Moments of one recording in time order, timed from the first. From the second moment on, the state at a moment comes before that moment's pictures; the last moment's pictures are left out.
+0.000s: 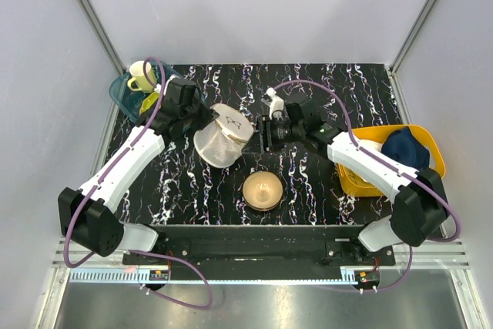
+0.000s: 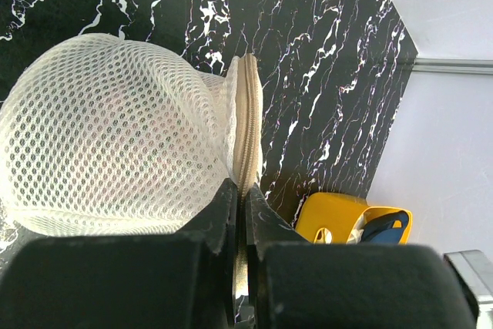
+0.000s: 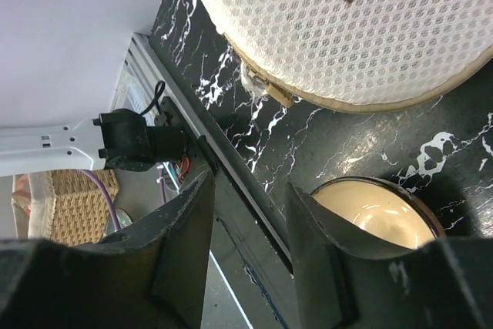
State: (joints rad) left arm -0.41 1.36 1.25 -0.57 -0.05 -1.11; right arm 0.64 1.46 1.15 -0.27 -0.59 0.57
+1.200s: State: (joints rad) left arm -0.41 1.36 1.24 -0.54 -0.05 -1.11; right arm 0.69 1.66 1.30 -0.26 -0.48 0.56
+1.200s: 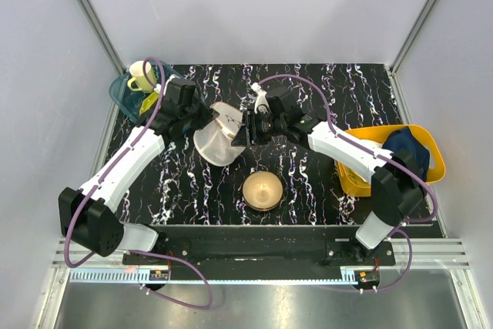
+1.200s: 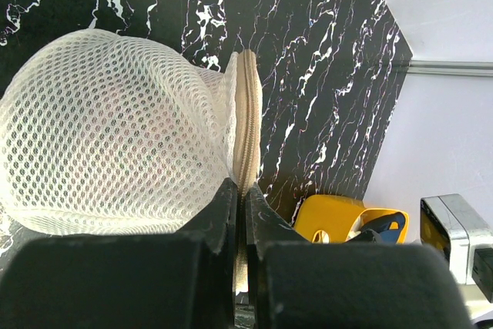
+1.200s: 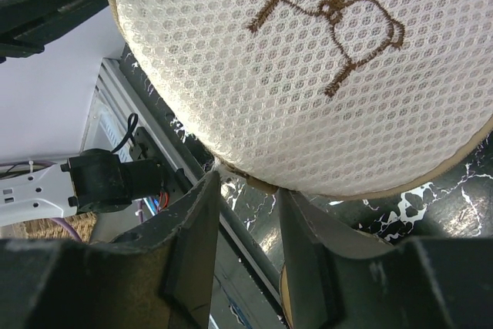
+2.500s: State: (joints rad) left arm -0.42 1.44 1.30 -0.54 0.00 -1.03; right arm 0.69 1.57 1.15 -0.23 -0.40 0.56
